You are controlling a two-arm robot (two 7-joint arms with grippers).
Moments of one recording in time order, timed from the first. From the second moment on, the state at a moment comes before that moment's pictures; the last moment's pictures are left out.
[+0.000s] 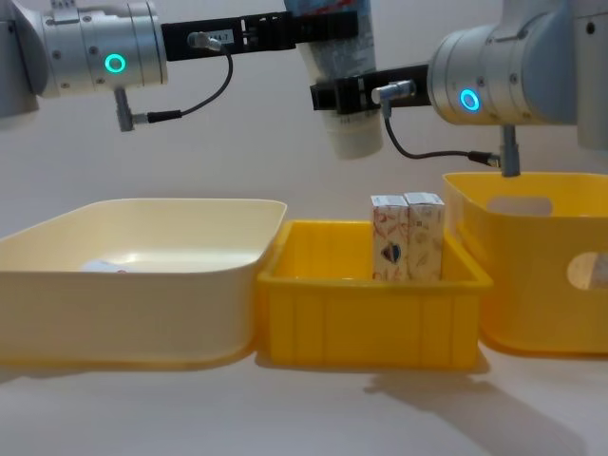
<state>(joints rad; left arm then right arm) -1.04 0.23 0.57 -0.74 -0.67 -0.06 -1.08 0.52 0.01 -0.36 -1.49 -0.01 0.43 0.18</state>
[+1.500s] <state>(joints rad) -1.04 0.23 0.57 -0.74 -0.67 -0.06 -1.08 0.52 0.05 -0.34 -1.51 -0.02 0.43 0.20</state>
